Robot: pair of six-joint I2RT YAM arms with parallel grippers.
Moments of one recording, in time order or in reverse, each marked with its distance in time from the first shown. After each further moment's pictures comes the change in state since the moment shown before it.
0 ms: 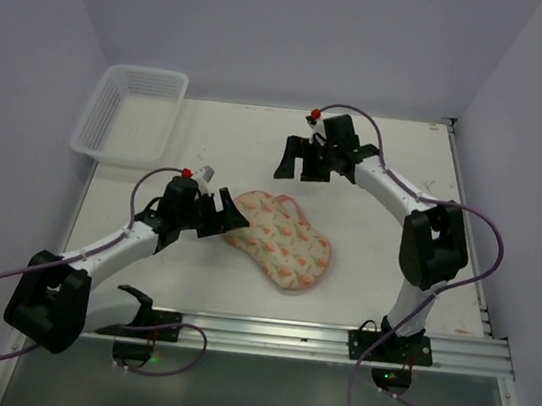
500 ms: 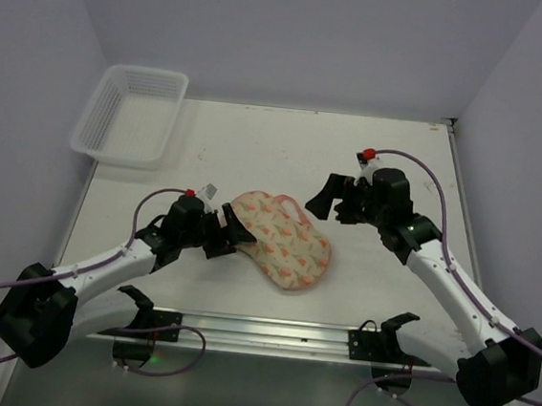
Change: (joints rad) left arm -0.133 -0.095 -0.129 0.056 -0.014 -0.274; right arm 0.000 -0.744 -0.546 0.069 0.156 0.103
